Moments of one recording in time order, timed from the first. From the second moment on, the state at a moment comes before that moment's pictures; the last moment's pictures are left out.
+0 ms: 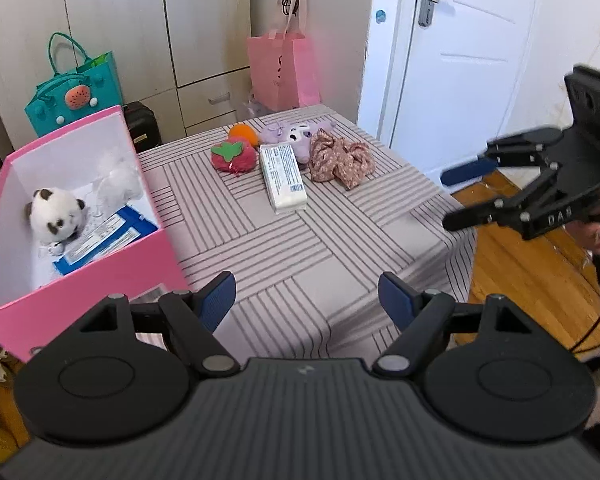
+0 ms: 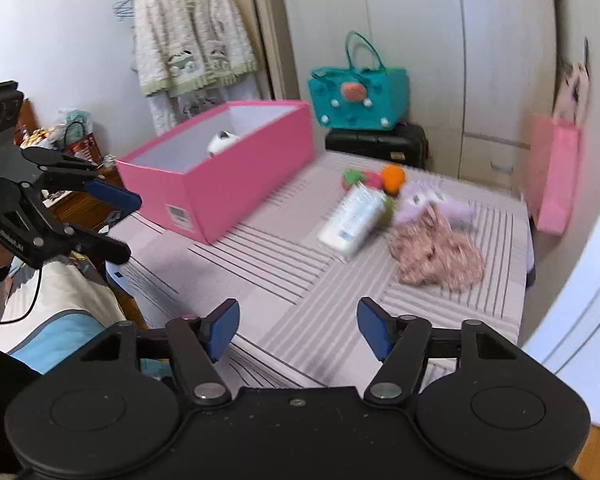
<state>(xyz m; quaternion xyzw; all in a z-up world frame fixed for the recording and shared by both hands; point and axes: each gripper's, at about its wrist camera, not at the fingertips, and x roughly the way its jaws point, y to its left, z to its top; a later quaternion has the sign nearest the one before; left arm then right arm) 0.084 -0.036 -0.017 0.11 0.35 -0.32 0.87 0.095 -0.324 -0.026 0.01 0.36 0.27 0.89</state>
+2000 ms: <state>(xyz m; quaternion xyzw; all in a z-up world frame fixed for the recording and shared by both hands) 0.213 -0.138 -0.127 -0.01 0.30 -0.23 0.92 0.223 -0.349 -0.124 0.02 0.33 0.18 0.93</state>
